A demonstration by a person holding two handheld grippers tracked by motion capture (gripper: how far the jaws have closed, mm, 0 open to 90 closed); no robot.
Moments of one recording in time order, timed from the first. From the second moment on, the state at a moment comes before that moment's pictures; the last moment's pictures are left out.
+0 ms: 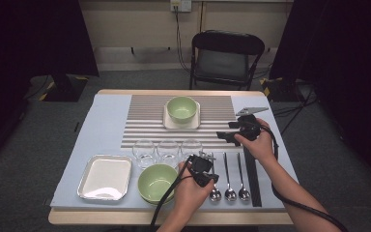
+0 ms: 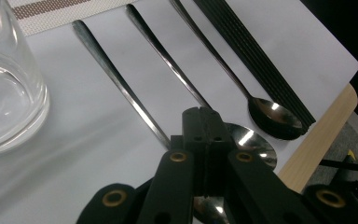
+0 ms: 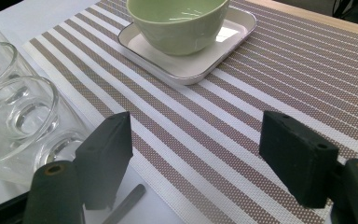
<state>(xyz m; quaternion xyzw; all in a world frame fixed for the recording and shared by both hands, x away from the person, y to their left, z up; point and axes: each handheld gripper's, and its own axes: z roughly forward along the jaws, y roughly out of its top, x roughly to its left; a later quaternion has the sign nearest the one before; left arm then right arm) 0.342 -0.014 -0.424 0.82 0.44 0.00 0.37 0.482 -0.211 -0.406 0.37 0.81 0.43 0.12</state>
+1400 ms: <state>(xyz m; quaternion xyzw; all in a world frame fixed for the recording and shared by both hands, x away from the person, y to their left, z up) 0.331 -0.022 -0.446 0.82 0.44 0.00 0.36 0.476 -0.204 -0.415 0.37 0.82 0.43 0.11</state>
